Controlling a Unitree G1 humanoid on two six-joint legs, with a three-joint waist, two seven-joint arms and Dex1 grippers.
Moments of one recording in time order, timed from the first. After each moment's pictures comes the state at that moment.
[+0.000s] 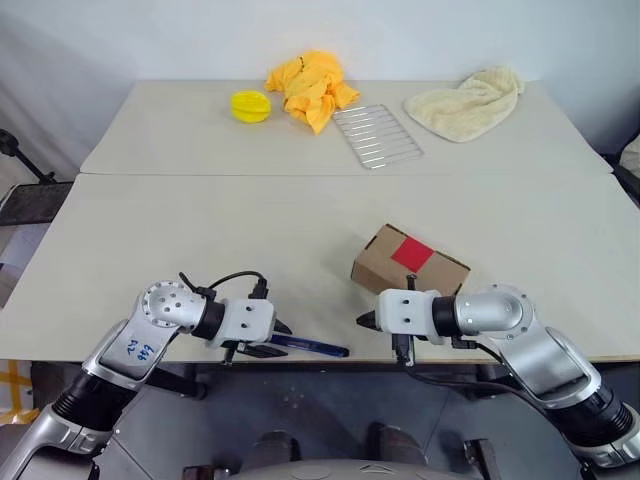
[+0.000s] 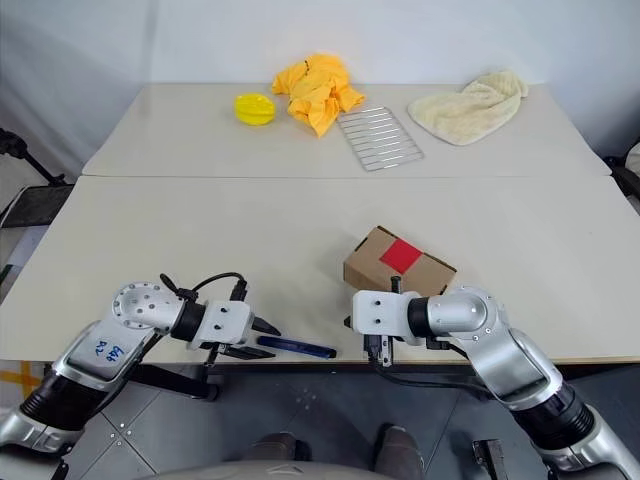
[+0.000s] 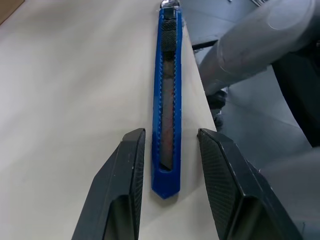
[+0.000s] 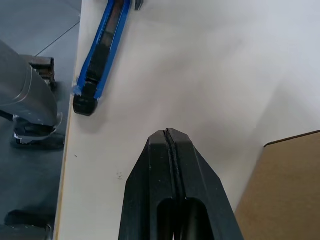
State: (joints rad) left arm -0.35 0.78 -0.29 -0.14 -0.07 0.11 -1.23; right arm -0.35 -0.75 0.32 -0.47 0.00 0.43 1.05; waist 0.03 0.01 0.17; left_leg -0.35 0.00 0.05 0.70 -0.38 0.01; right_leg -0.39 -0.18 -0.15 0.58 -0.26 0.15
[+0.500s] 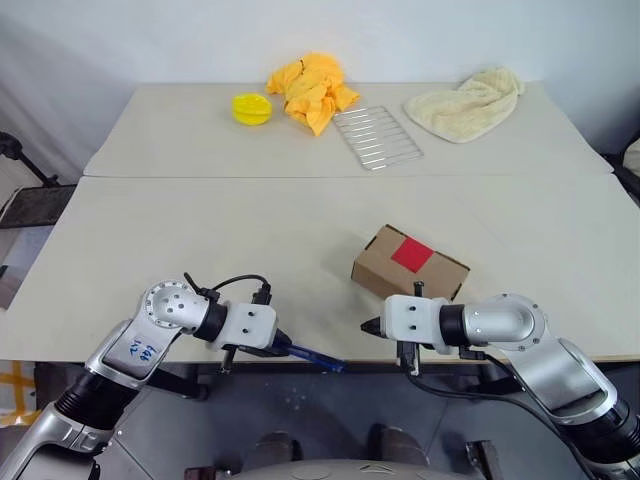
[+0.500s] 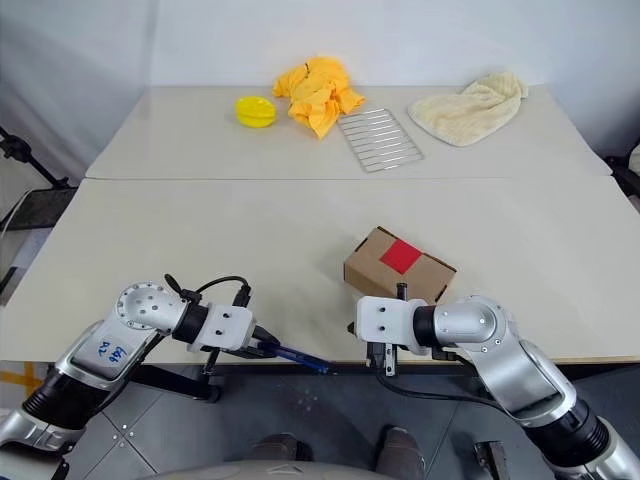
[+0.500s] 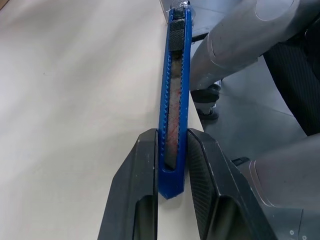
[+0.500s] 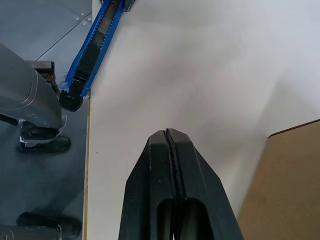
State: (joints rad) left arm -0.35 0.78 -0.30 -0.14 -0.05 0.09 -1.25; right arm -0.31 -0.78 0.30 -0.55 0.02 0.49 1.02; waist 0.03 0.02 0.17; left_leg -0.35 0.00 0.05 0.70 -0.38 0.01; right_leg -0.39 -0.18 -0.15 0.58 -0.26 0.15
